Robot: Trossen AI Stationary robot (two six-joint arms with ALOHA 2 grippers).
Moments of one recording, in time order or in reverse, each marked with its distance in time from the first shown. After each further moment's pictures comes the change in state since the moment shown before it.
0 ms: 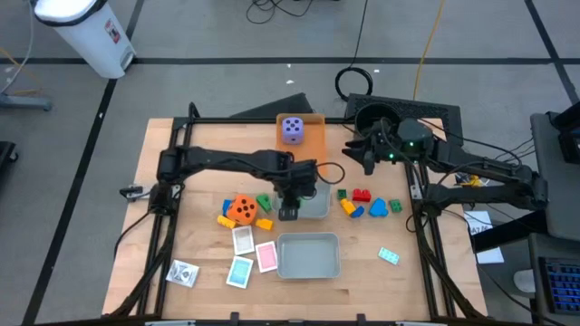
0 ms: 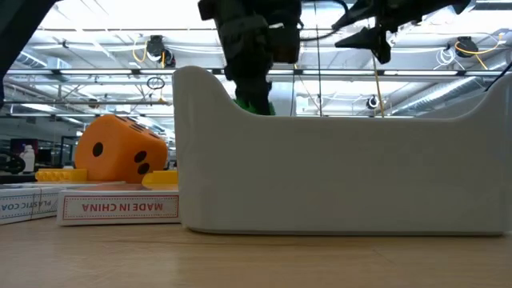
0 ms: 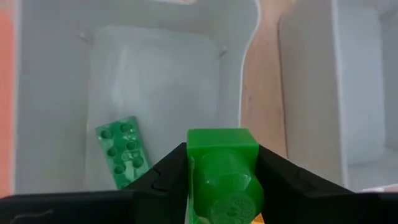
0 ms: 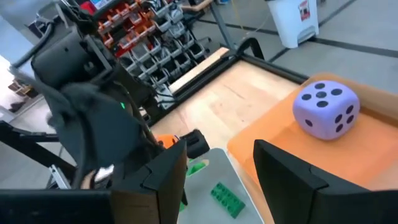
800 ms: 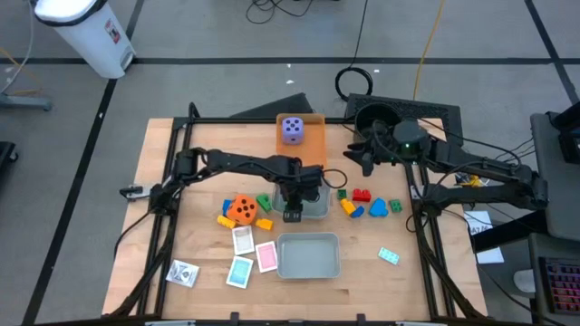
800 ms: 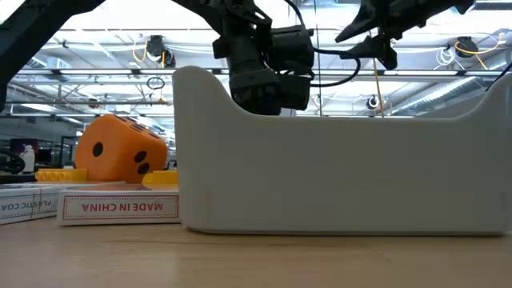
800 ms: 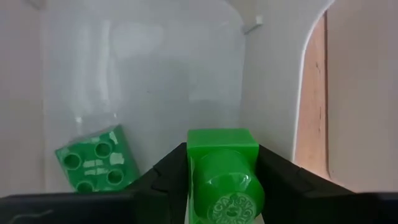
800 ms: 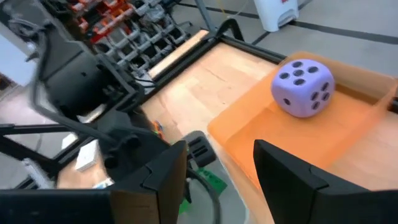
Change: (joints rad) left arm 0.026 0.144 0.000 0.038 0.055 0.030; right arm 0.003 0.004 0.000 -0.095 0.050 0.003
